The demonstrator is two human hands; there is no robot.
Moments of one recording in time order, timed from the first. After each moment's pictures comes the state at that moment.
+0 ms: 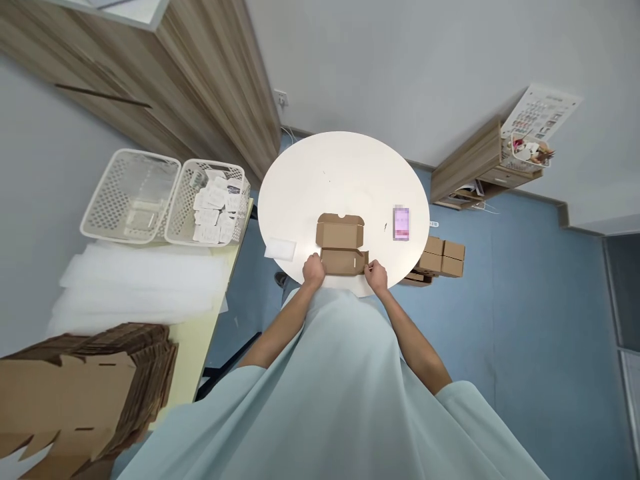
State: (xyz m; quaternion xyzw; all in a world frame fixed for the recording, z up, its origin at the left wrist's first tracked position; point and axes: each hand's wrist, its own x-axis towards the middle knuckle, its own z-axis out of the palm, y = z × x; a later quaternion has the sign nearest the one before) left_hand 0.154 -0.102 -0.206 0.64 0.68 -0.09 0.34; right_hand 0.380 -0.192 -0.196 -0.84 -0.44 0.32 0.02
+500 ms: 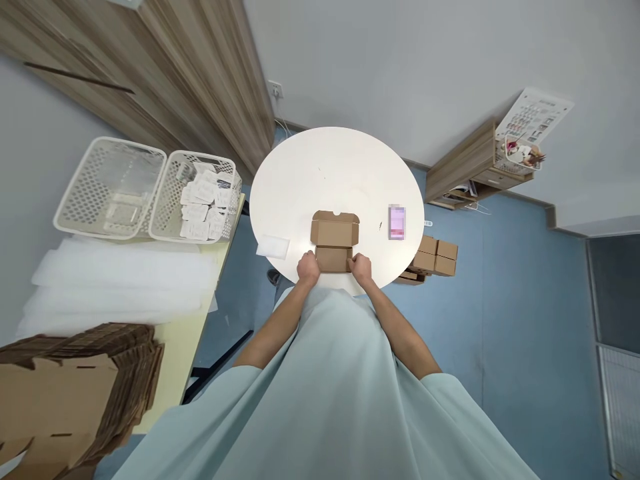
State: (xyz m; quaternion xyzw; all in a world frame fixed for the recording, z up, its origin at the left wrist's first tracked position) left_hand 0.158 -0.101 -0.208 0.63 0.69 -0.10 0.34; right_hand 0.352 -0.149 -0.197 -0.81 -0.50 0.30 -0.05
